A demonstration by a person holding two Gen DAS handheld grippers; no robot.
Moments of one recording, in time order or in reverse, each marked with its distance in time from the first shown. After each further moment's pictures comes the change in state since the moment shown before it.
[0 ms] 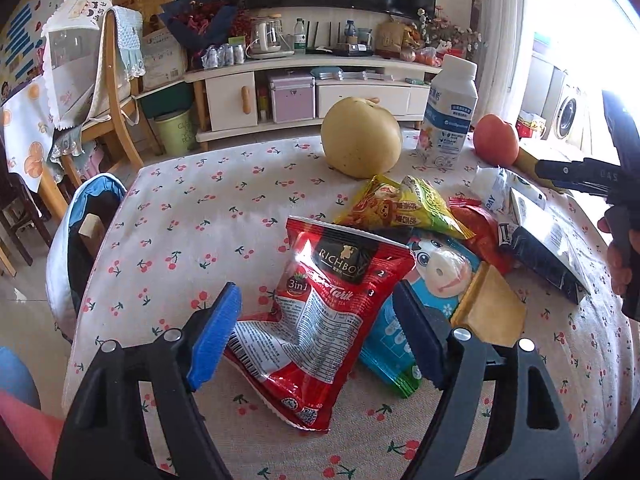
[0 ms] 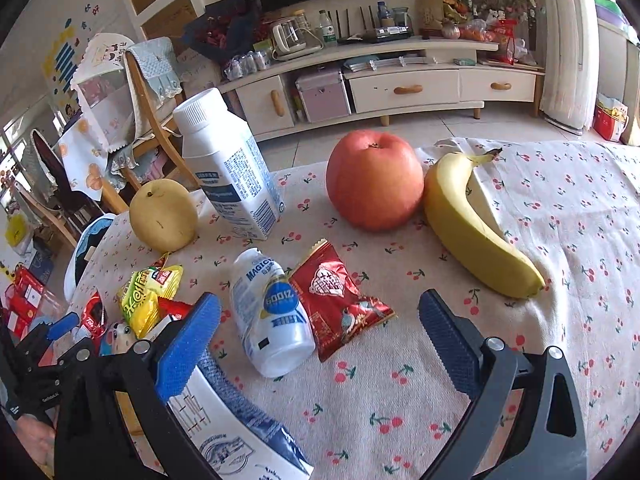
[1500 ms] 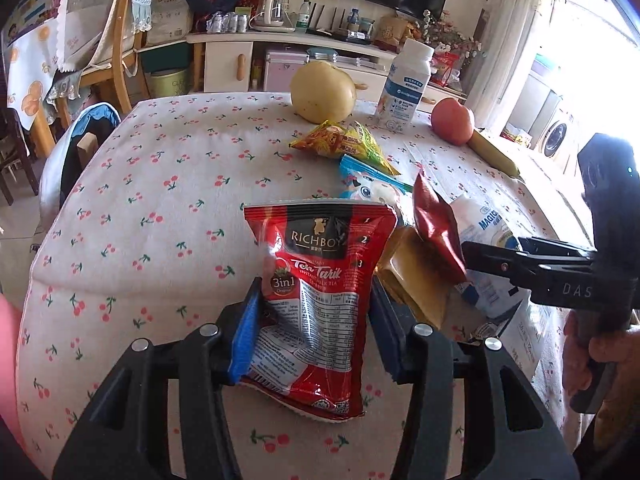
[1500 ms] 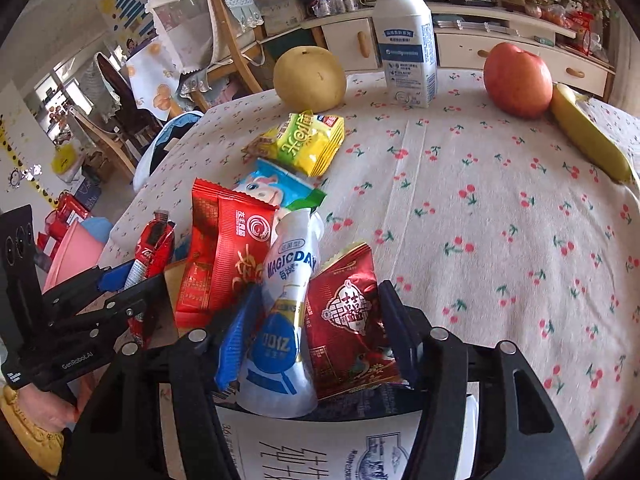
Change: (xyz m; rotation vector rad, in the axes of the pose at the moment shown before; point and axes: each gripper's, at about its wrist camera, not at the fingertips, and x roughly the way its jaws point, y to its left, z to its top) left arm -0.051 -0.027 -0.060 -0.153 0.067 -0.107; right arm -0.046 0.106 -0.109 -0.117 0.187 0.217
